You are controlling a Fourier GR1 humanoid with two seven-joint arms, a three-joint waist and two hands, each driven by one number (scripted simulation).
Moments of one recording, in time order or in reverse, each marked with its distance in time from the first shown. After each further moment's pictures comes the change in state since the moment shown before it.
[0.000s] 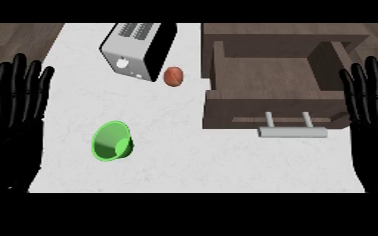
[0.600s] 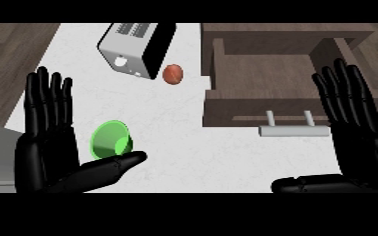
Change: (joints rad) left arm 0.048 -0.088 -0.197 0.056 -0.121 0.388 0.009; right arm -0.008 0.014 0.046 0.008 -0.096 0.065 0.089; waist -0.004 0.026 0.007
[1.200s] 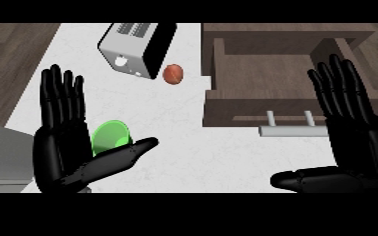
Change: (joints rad) left arm -0.043 -0.003 -0.054 0.057 0.018 0.126 0.013; right arm -0.033 0.014 -0.023 0.044 -0.024 0.031 -0.008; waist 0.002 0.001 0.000
